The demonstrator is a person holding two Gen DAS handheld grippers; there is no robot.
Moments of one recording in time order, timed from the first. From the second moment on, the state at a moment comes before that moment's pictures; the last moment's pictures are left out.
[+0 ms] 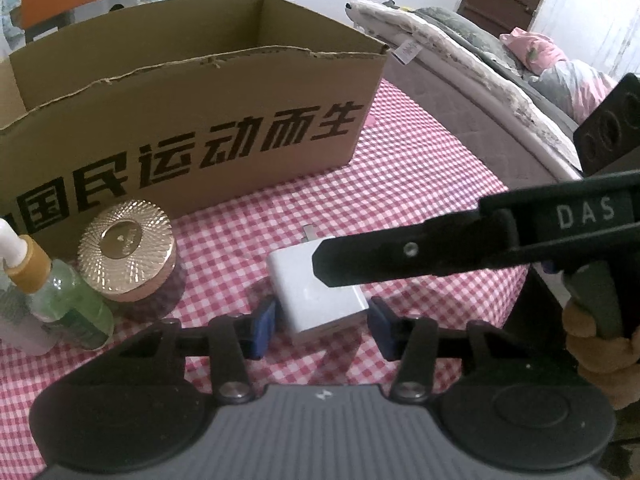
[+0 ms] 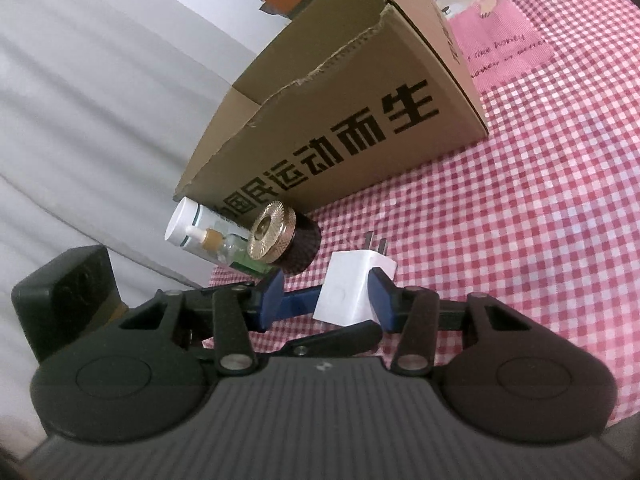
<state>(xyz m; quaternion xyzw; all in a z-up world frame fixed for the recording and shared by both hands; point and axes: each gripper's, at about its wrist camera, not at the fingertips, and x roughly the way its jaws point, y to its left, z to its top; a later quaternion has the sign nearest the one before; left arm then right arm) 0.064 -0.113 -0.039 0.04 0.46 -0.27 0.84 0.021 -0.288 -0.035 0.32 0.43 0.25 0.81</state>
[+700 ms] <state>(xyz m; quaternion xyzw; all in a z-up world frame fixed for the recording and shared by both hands) 0.072 -0.087 -0.039 -0.06 0.48 -0.30 0.82 0.033 -0.297 -0.068 0.40 0.47 0.22 0.76</state>
